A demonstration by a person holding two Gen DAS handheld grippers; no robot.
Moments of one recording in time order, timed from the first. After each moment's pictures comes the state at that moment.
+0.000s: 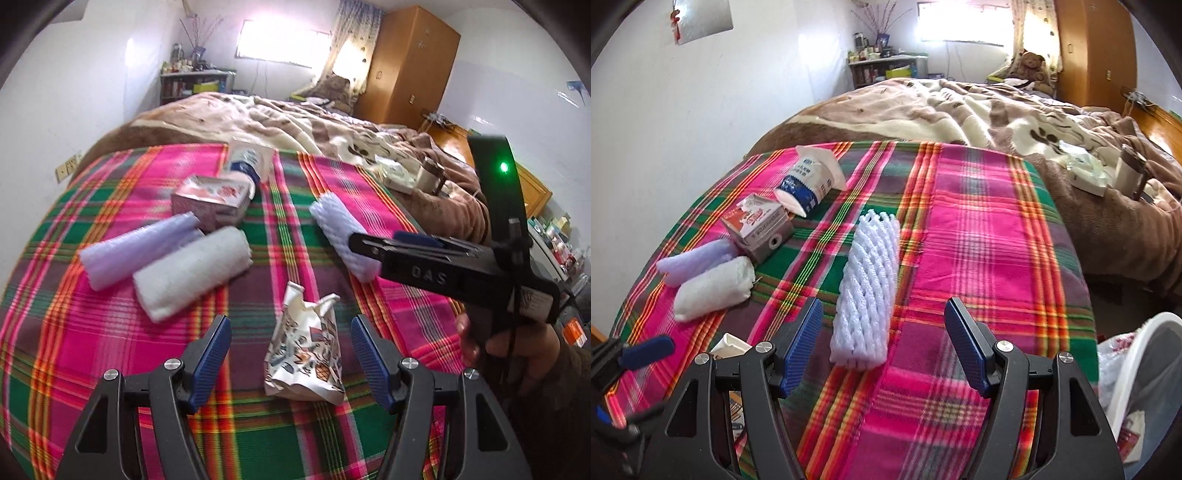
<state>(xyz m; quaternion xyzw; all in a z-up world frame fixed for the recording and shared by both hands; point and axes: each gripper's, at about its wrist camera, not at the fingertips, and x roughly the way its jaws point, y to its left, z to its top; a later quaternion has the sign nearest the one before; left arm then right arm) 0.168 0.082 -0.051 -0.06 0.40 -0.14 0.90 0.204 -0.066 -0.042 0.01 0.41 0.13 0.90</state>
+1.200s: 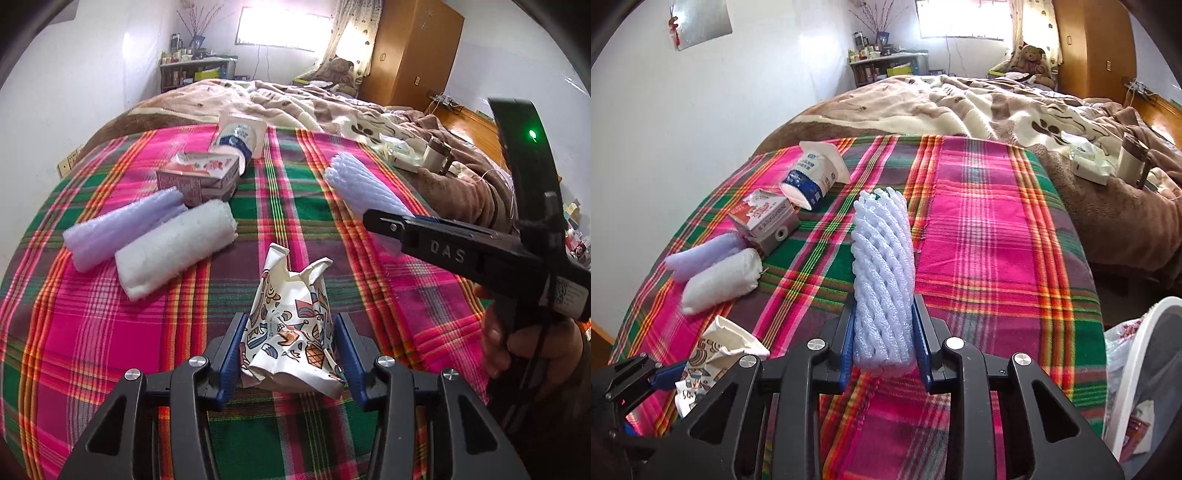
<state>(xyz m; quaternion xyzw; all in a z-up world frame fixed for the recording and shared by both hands) 0.165 0.063 -0.061 -0.04 0.42 -0.12 0.90 0.190 -0.073 -0.040 0.03 0.41 0.13 0.90</state>
